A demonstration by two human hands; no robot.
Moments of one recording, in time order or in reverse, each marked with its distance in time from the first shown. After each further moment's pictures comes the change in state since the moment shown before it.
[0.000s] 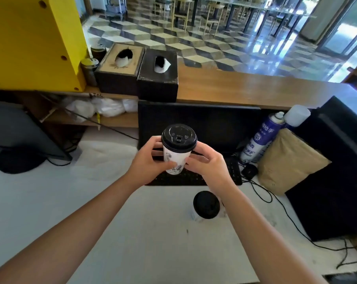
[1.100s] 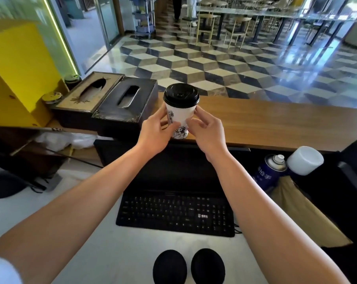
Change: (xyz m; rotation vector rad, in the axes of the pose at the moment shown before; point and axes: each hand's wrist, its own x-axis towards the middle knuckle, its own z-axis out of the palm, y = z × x) left_hand 0.223 0.093 0.083 0.211 0.270 0.128; right_hand 0.215 -0.057 -0.127 -0.105 0.104 -0.100
